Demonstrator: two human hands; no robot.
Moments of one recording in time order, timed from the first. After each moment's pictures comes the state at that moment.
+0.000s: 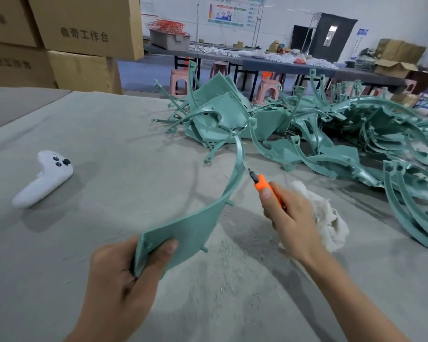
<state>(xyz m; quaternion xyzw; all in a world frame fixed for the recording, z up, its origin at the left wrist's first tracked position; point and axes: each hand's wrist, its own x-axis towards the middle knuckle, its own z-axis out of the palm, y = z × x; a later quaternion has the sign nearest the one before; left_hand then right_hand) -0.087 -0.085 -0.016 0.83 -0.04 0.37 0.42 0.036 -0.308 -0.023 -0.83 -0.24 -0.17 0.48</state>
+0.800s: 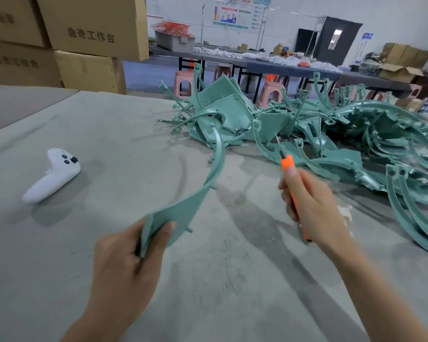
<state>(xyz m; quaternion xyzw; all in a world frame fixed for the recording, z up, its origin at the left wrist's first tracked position) -0.079 -0.080 -0.020 0.82 0.00 0.40 0.41 0.037 -0.319 0.011 -0.83 -0.14 -0.12 0.53</state>
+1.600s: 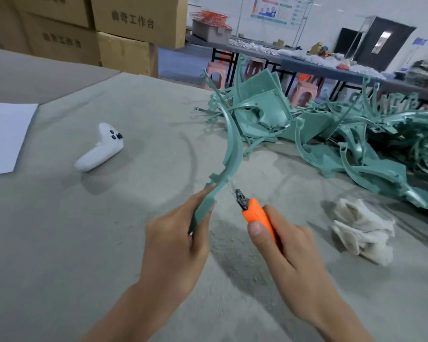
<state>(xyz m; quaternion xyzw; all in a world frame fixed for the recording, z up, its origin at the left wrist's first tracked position) -0.079 -0.084 -0.025 0.83 0.00 0.42 0.37 -0.044 -0.248 -0.008 -0.85 -0.33 -0.09 0.40</state>
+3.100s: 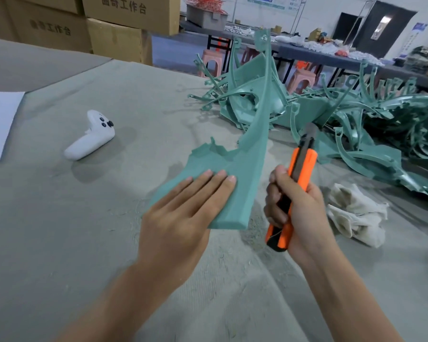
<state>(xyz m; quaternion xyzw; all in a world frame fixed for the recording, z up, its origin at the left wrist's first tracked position) -0.075 -0.083 -0.038 0.85 -0.13 0.48 0.16 -0.008 -0.247 -0.001 -0.59 -0.08 0.08 0.80</state>
